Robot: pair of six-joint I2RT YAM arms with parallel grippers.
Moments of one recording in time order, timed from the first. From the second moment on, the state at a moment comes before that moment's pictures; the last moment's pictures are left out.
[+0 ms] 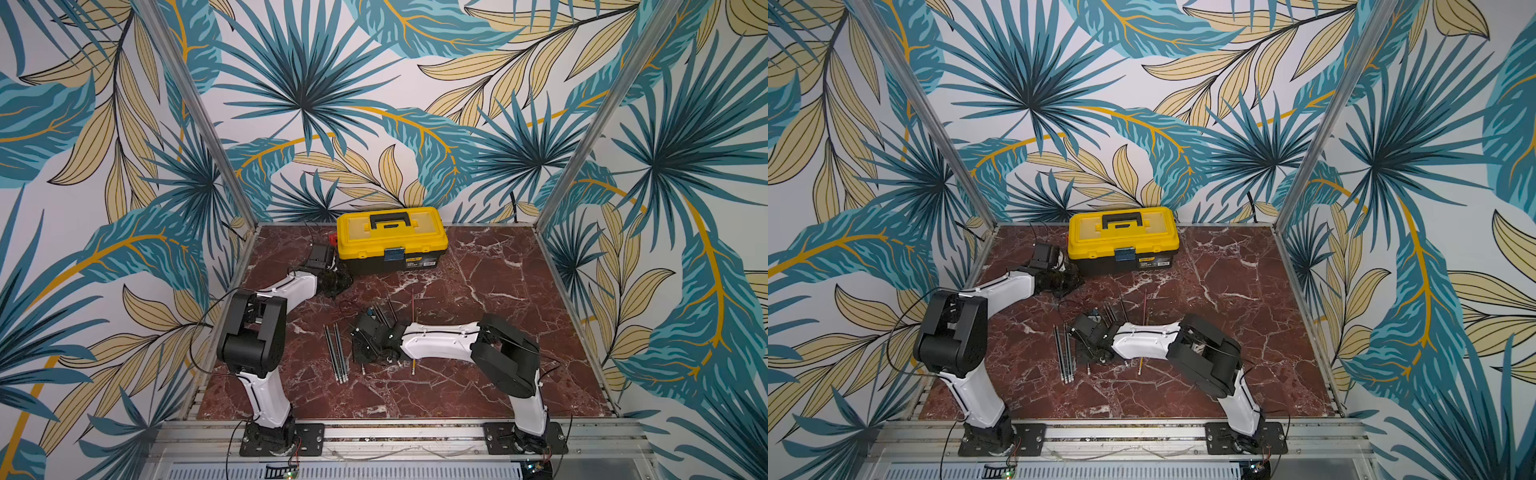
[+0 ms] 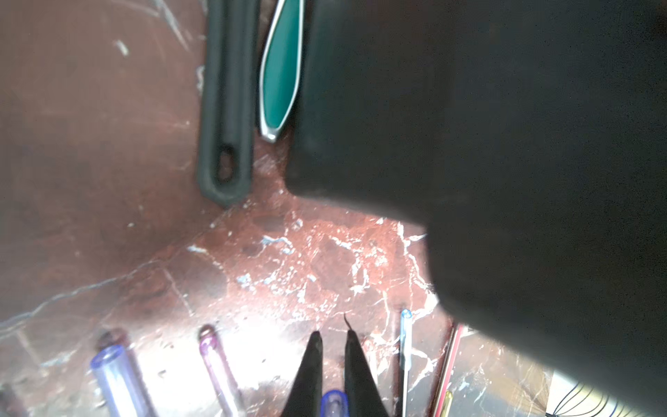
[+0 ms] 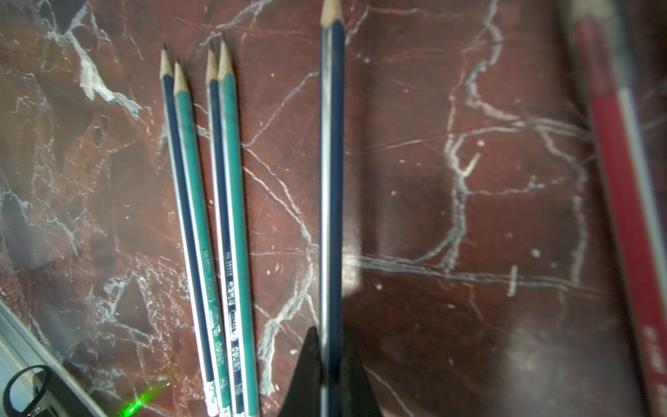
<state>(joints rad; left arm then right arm) -0.18 1.82 1.16 -0.27 0.31 -0.75 1.08 2.03 1.32 -0.31 0.03 0.93</state>
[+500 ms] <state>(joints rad) -0.18 1.82 1.16 -0.30 0.31 -0.75 1.09 2.03 1.32 -0.31 0.05 0.96</state>
